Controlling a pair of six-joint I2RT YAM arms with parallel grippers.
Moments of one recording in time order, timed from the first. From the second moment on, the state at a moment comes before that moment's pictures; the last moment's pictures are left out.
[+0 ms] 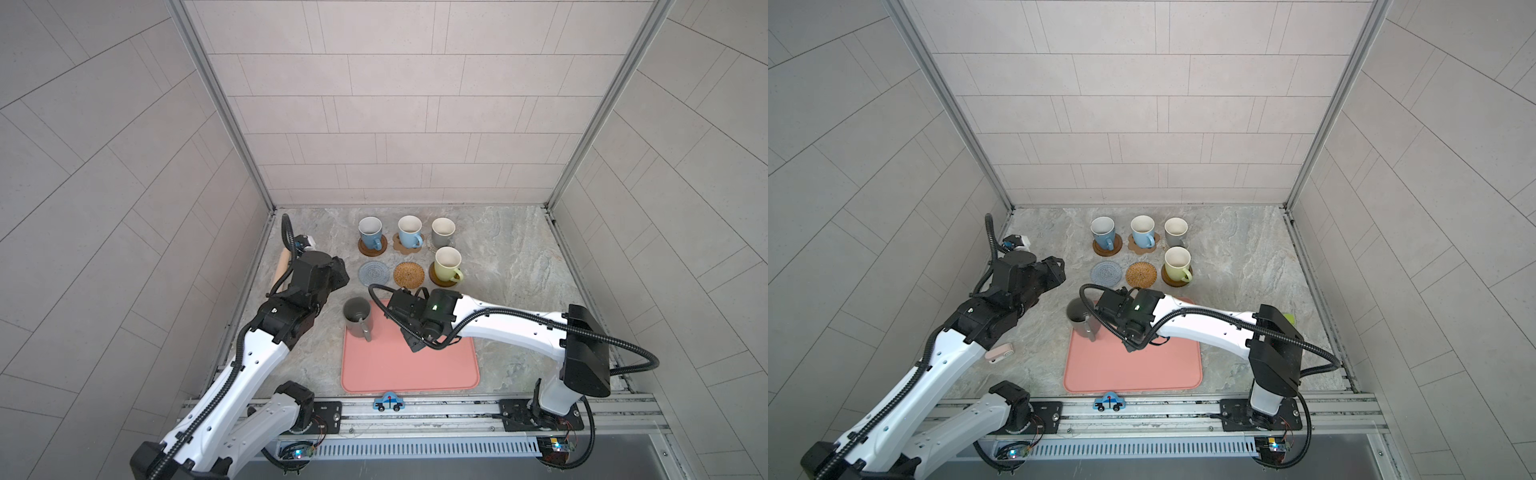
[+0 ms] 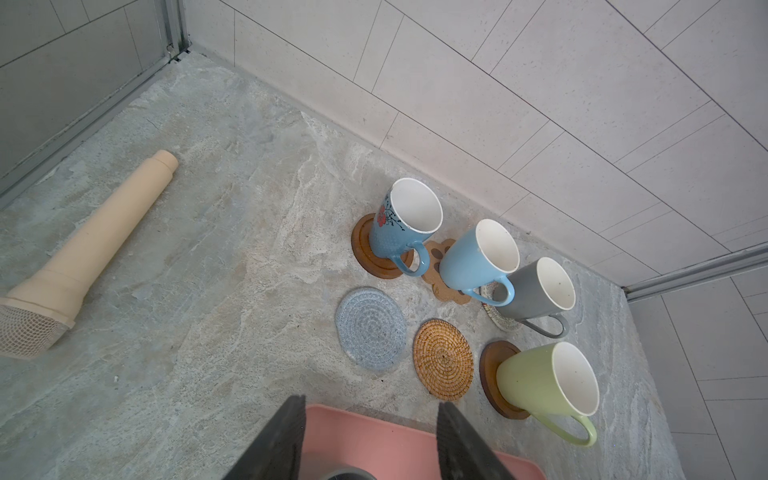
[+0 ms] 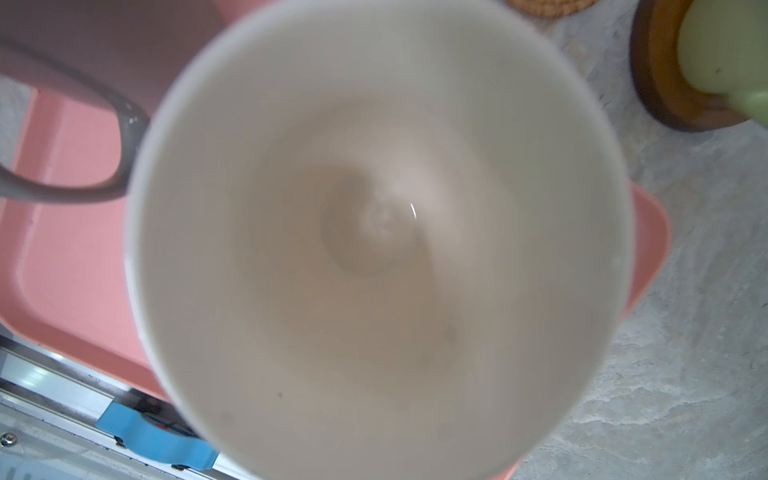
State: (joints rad) left arm -0.42 0.90 0.91 -0.57 -0.31 -0.70; right arm 1.07 1.69 1.39 -1.05 0.19 0.59
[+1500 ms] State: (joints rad) left arm -0.41 0.84 0.91 -0.63 -0.31 -0.70; right arm 0.72 2.04 1.88 -1.14 0.11 0.25
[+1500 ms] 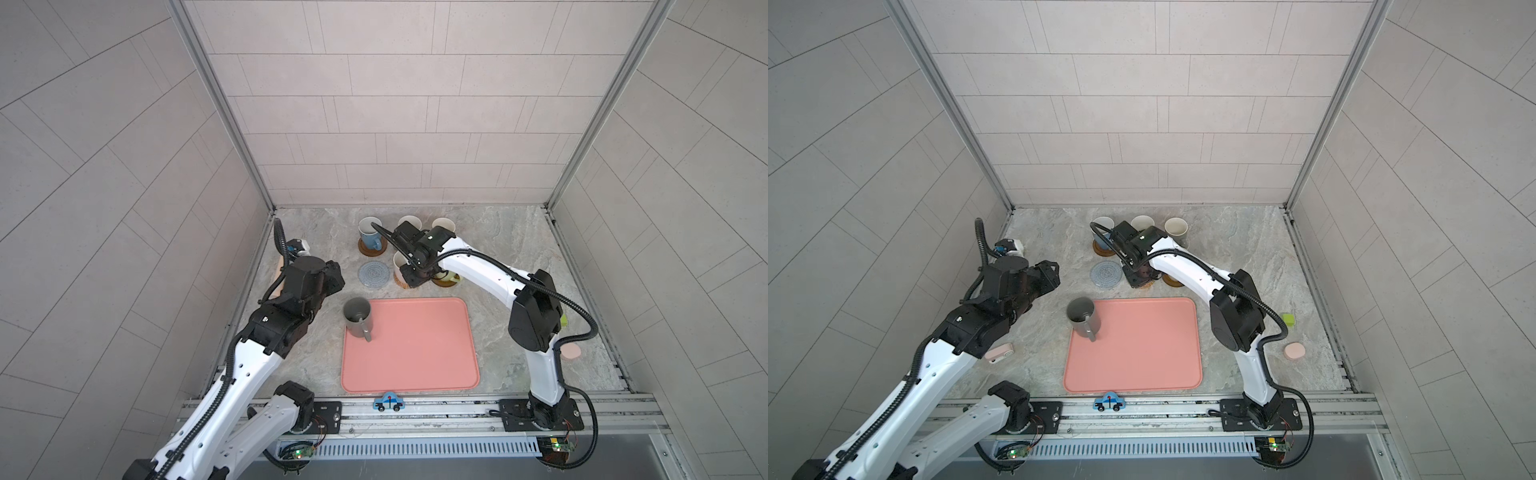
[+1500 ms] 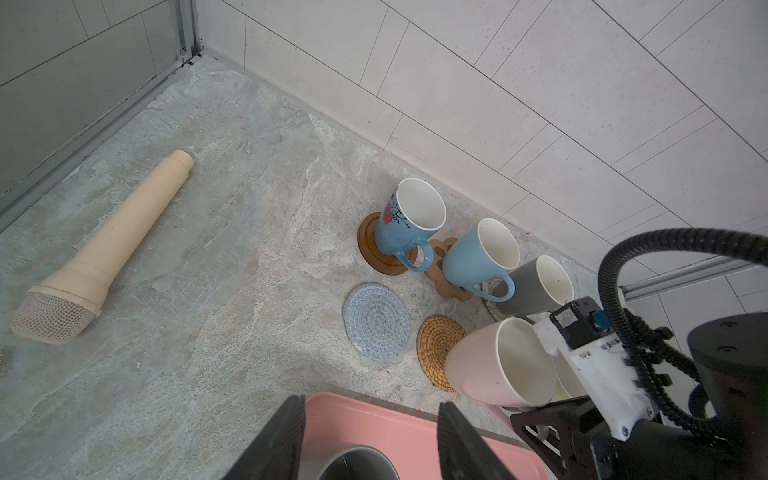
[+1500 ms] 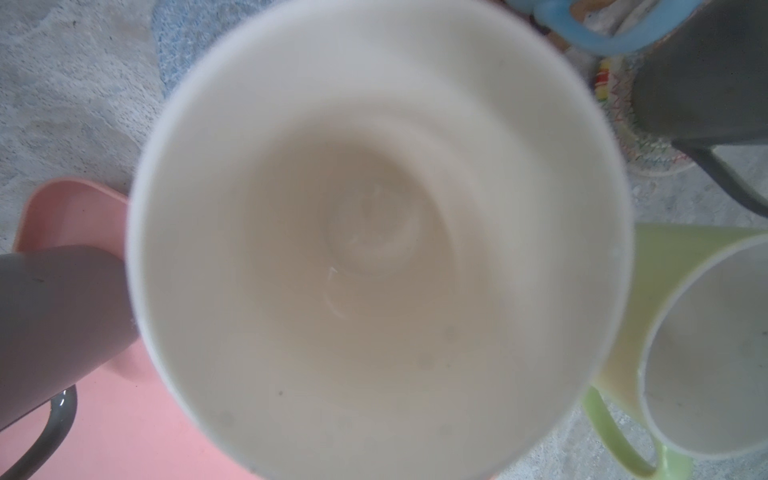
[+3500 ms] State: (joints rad) left arm -0.41 0.80 0.89 -0.64 -0.32 -0.70; right arm 0.65 2.20 2.04 -1.20 0.08 0.17
